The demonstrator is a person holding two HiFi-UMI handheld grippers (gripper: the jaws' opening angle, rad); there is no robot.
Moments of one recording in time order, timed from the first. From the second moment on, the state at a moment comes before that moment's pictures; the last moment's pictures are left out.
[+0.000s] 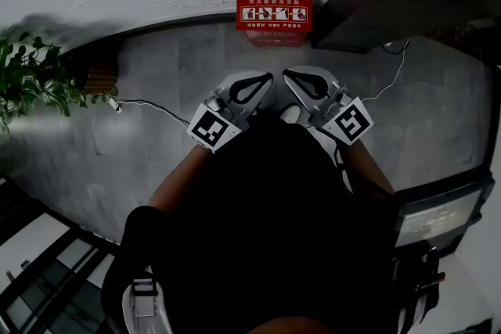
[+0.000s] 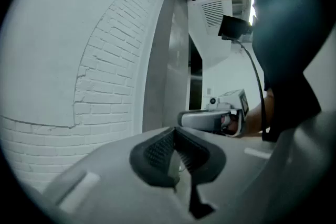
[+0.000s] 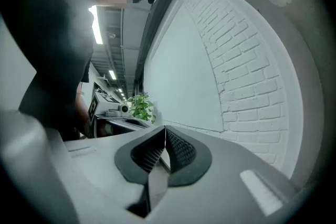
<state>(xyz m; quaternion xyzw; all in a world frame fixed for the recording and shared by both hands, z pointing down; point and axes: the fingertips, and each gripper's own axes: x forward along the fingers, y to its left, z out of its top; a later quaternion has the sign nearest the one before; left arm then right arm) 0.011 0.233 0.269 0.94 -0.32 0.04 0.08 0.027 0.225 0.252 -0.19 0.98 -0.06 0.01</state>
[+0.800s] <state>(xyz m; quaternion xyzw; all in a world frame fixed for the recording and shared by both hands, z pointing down) -0.064 0.076 0.294 0.95 -0.29 0.01 0.10 -0.047 0.078 0.278 -0.23 0.97 -0.09 -0.03</state>
